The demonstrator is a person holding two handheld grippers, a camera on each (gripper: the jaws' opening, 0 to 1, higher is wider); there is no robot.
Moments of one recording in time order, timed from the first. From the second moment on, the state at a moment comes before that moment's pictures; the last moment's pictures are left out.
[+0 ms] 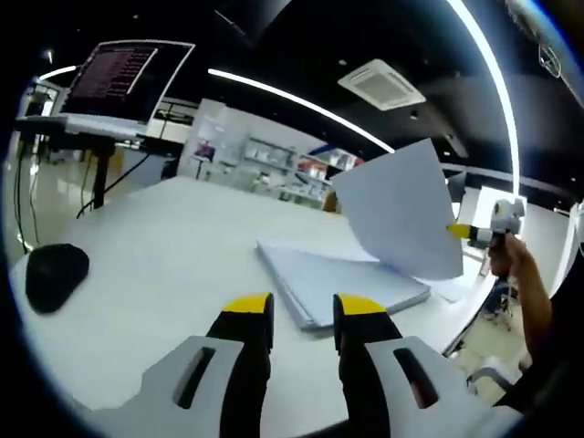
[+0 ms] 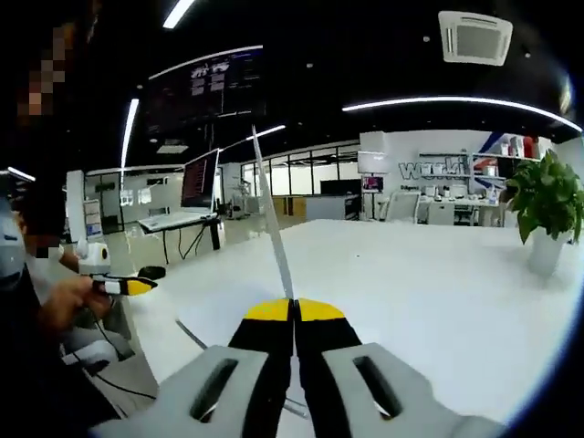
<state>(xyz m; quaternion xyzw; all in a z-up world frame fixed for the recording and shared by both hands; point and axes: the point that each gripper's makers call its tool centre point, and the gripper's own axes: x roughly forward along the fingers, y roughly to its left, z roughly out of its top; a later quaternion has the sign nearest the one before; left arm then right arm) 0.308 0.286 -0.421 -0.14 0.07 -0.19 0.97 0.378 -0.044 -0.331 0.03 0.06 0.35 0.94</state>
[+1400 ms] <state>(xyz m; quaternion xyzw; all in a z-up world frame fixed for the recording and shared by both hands) 0.312 0.287 -0.428 -0.16 0.07 -0.21 0.96 0.437 -0.266 -0.419 0.22 0.27 0.19 0.92</state>
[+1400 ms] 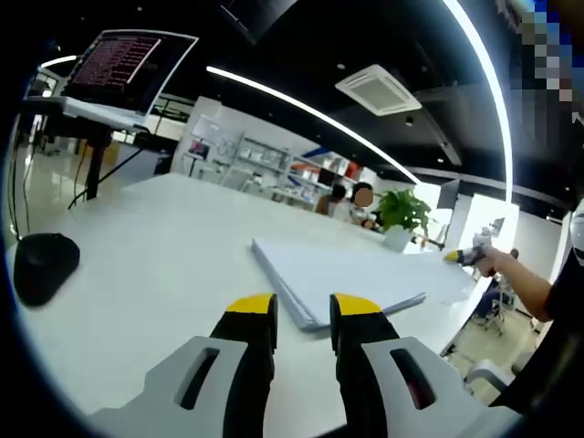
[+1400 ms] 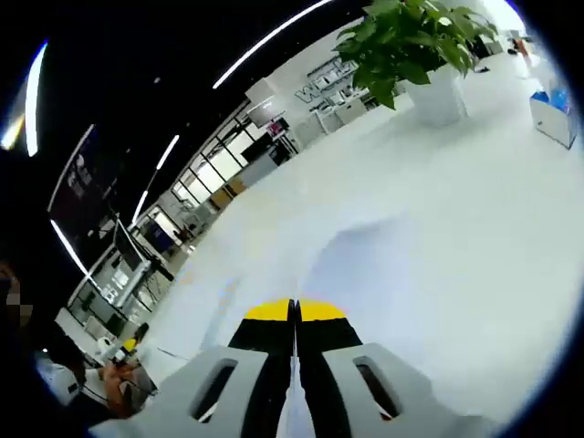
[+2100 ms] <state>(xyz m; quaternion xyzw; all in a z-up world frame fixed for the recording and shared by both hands) 0.314 0.278 -0.435 -0.15 0.08 -0.21 0.96 0.440 -0.275 -0.451 0.08 0.30 0.13 0.94</state>
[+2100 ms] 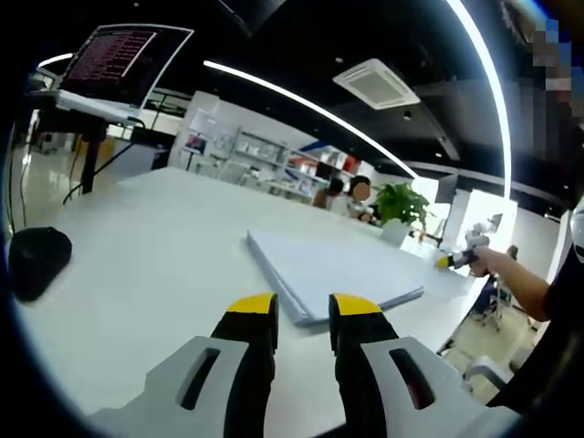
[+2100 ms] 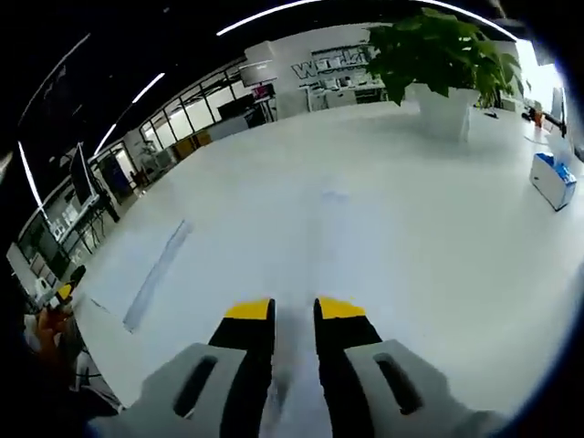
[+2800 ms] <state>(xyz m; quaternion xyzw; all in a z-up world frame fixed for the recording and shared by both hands) 0.319 0.267 -0.432 -0.15 0.08 -0.23 0.96 0.418 -0.295 -0.401 0.08 0.16 0.09 0.98</state>
